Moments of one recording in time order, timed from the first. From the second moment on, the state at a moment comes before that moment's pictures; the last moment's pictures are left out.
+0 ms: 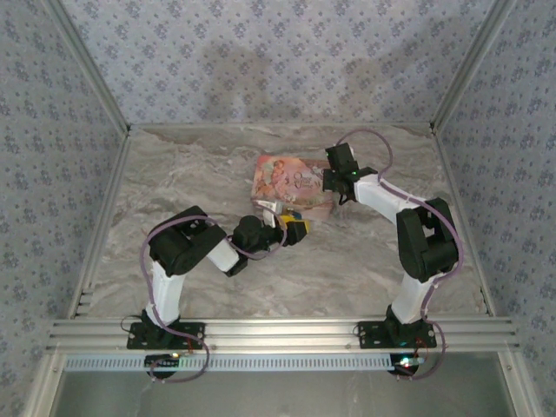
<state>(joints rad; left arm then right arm) -0.81 2.02 0.63 1.26 0.21 -0.73 0.39 1.78 1.22 -0.33 0.25 0.33</state>
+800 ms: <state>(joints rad) -0.79 2.07 0.63 1.25 0.14 -0.81 0.39 1.78 1.22 -0.34 0.25 0.33</state>
